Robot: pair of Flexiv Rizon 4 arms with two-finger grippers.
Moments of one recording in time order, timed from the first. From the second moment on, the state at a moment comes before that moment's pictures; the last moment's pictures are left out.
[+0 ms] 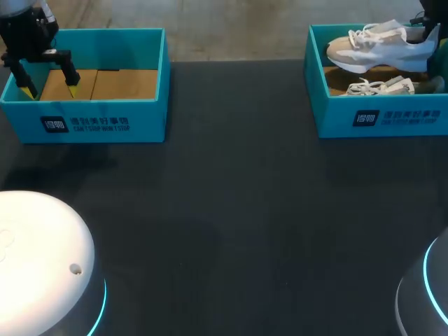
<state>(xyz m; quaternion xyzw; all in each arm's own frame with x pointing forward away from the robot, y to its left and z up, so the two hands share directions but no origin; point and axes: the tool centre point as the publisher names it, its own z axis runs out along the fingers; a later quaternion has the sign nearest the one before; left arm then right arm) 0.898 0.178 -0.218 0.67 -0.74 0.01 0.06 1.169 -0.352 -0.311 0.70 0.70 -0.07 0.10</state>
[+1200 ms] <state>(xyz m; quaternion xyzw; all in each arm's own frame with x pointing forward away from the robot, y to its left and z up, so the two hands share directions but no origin) 0.898 0.178 -0.218 0.67 -0.74 0.01 0.06 1.177 -0.346 -0.362 0.72 0.69 -0.08 0.07</state>
